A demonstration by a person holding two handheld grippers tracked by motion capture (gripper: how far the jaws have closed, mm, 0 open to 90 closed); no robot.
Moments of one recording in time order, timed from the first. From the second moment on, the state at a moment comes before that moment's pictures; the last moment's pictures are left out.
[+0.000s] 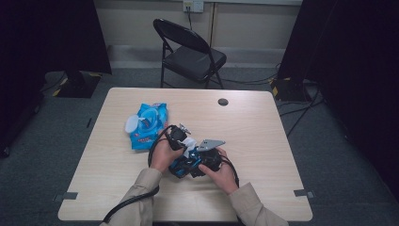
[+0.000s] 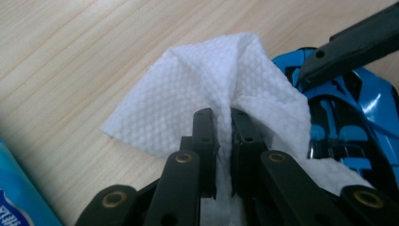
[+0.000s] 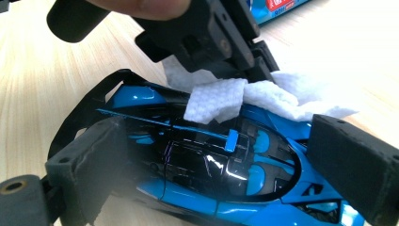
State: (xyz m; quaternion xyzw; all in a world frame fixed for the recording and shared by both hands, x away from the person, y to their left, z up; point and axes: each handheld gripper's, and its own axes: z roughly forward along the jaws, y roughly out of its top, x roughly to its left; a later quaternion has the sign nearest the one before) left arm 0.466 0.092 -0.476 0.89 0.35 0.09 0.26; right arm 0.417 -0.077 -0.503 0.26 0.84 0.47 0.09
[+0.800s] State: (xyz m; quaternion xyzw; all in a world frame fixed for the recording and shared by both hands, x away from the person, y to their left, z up) left arm 0.448 0.117 -0.473 0.90 0.35 0.06 0.25; right arm 0.418 -0.078 -0.503 0.26 0.84 0.47 0.09
